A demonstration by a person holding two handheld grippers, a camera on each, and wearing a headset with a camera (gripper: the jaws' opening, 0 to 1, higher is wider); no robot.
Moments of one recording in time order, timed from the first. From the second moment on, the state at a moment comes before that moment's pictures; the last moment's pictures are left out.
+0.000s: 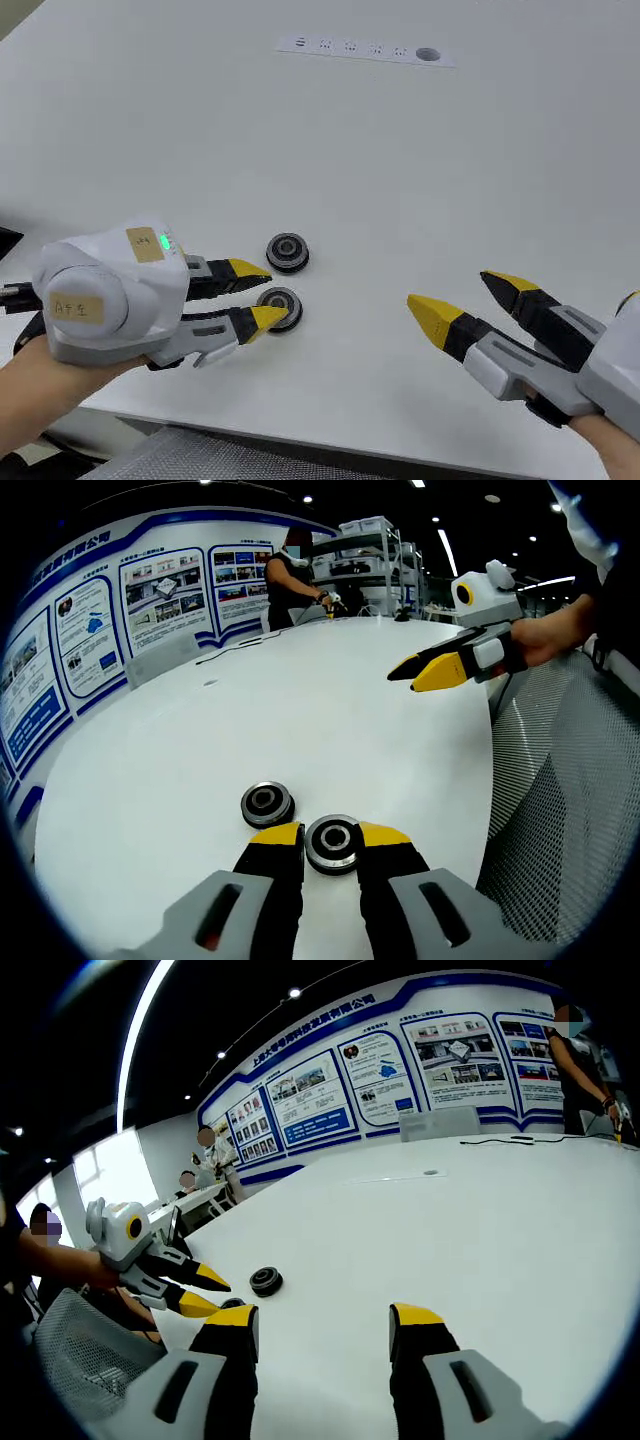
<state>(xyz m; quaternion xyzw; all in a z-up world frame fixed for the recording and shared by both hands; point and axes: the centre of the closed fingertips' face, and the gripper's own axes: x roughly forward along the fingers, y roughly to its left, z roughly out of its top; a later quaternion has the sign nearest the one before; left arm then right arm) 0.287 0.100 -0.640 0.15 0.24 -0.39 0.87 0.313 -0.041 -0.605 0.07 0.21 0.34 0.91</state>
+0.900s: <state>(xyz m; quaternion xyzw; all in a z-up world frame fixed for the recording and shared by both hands) 0.283 0.100 -0.650 0.16 0.27 -0.41 0.86 0.305 -0.012 -0.604 0.11 0.22 0.38 0.89</state>
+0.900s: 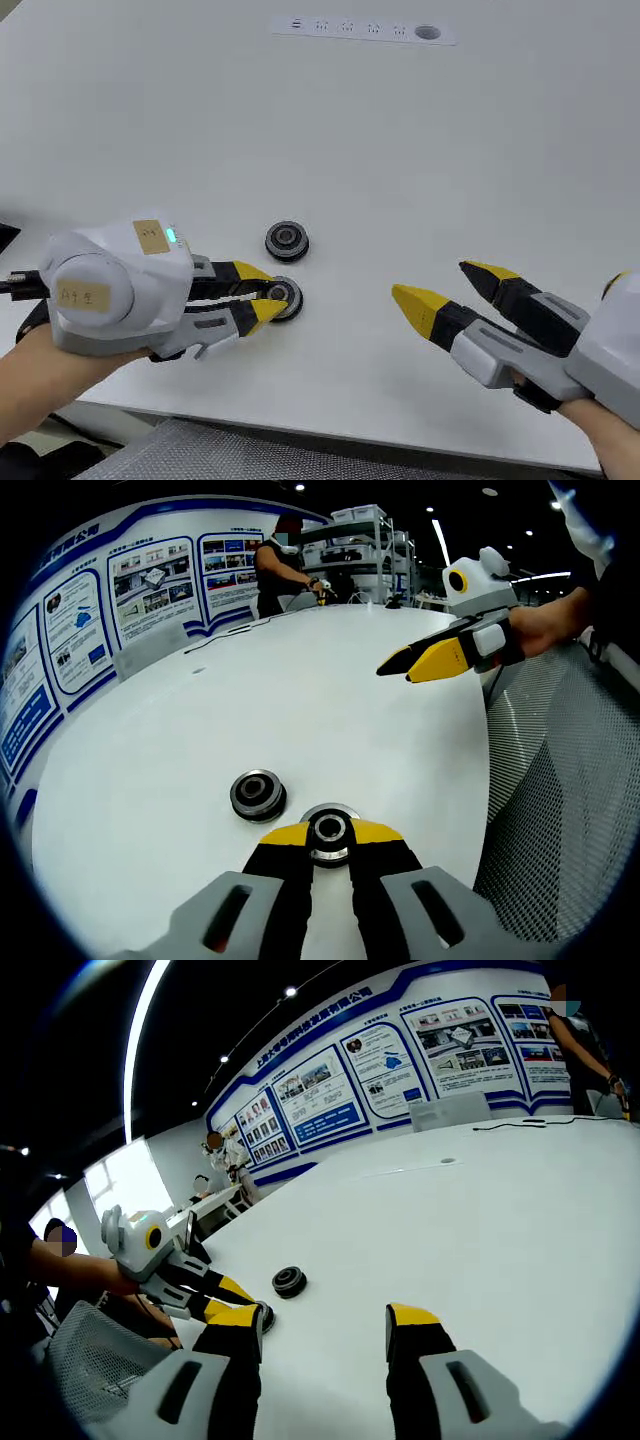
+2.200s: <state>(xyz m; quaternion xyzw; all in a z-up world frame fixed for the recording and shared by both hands) 0.285 0.099 -0.651 0.18 0.28 -0.43 0.84 0.286 0.099 -0.636 0.31 0.42 0.43 0.74</state>
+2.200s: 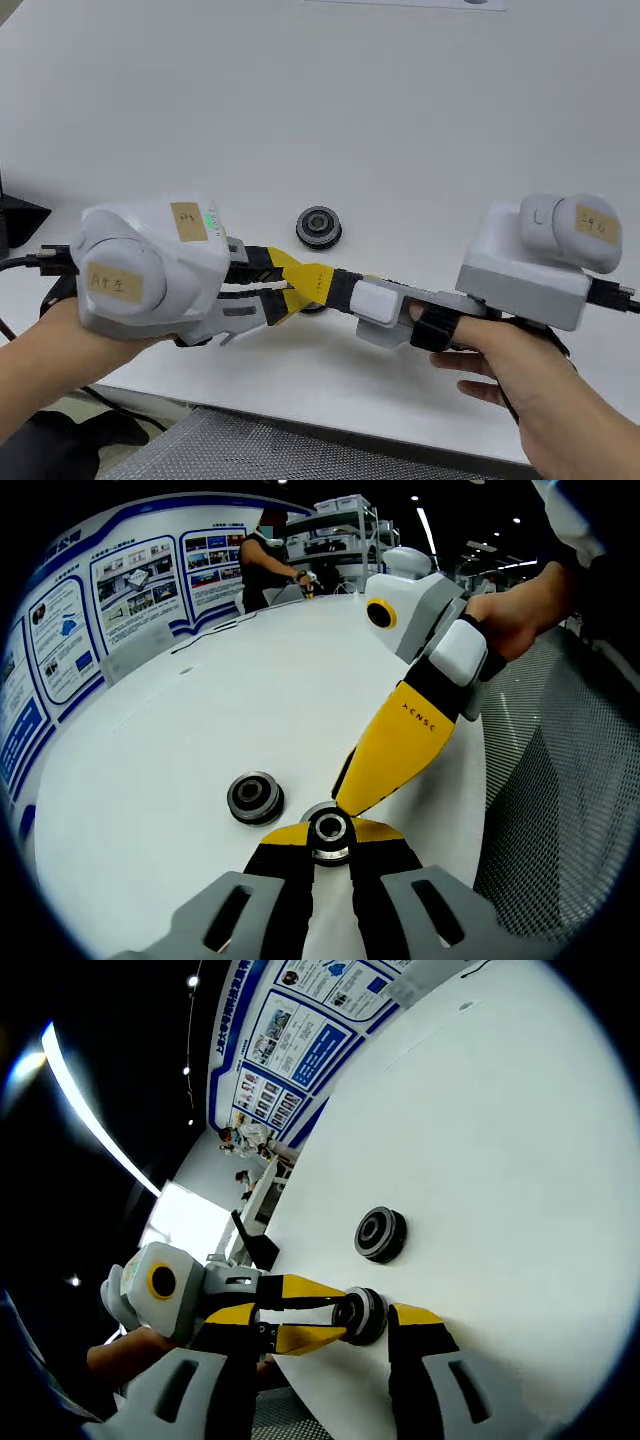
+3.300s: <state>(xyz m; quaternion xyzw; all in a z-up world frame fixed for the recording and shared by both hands) 0.285 0.099 -0.651 0.19 0.29 -0.43 0.84 0.279 0.101 -0.638 0.31 0.43 0.44 0.72</state>
